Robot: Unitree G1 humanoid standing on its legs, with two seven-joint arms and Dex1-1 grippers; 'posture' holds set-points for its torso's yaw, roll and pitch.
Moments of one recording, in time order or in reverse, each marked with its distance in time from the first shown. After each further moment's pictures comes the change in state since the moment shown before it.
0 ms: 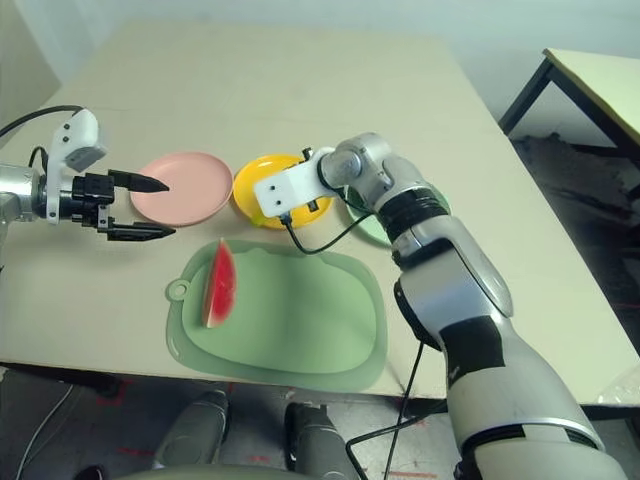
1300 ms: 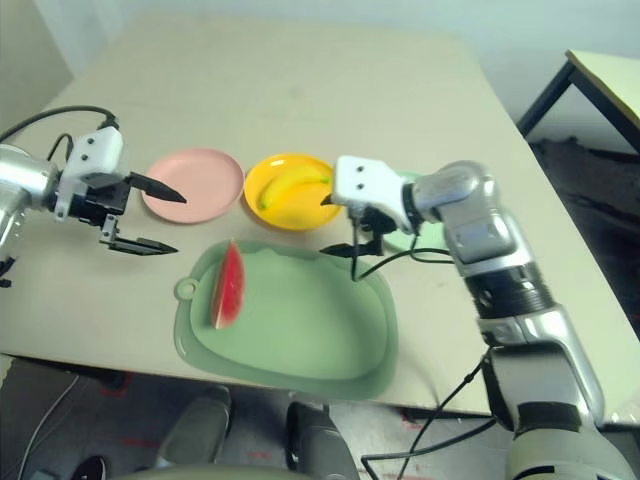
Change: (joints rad) left arm -0.099 -0.060 -0.094 0.115 0.068 -0.322 -0.231; right arm 0.844 -0.443 -0.637 -1.549 0.925 1.300 0.546
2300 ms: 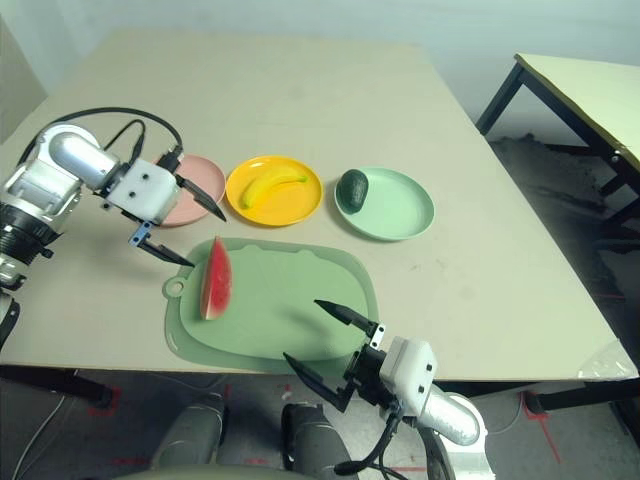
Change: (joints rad) left arm -0.400 -0.126 -0.594 0.487 -0.007 -0.865 -0.058; right arm 0.772 0.474 0.026 0.055 0.025 -1.073 -0.314
